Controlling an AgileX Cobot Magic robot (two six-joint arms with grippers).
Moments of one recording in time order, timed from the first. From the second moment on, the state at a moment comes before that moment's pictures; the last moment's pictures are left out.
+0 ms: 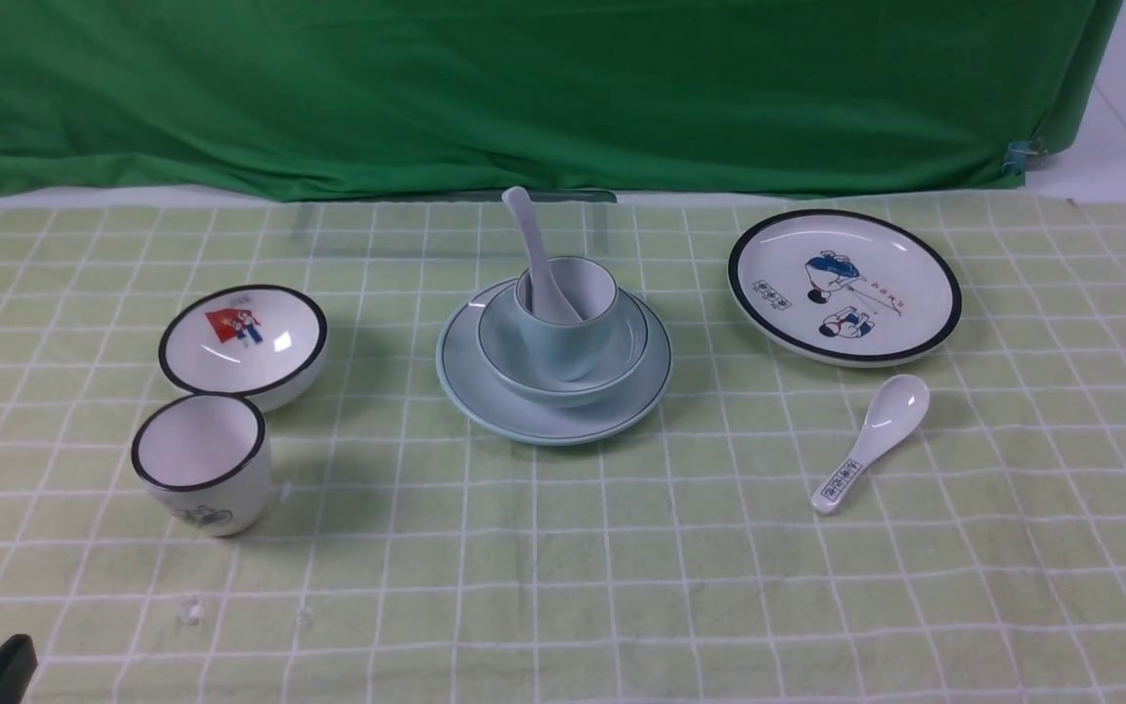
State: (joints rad) right arm 0.00 0.00 0.01 0.07 0.22 -0.13; left arm -0.02 0.00 0.01 -0.06 0.26 0.14
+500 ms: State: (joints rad) right arm 0.00 0.00 0.01 0.07 0.22 -0.13; left arm -0.02 0.00 0.01 -0.05 0.26 0.15
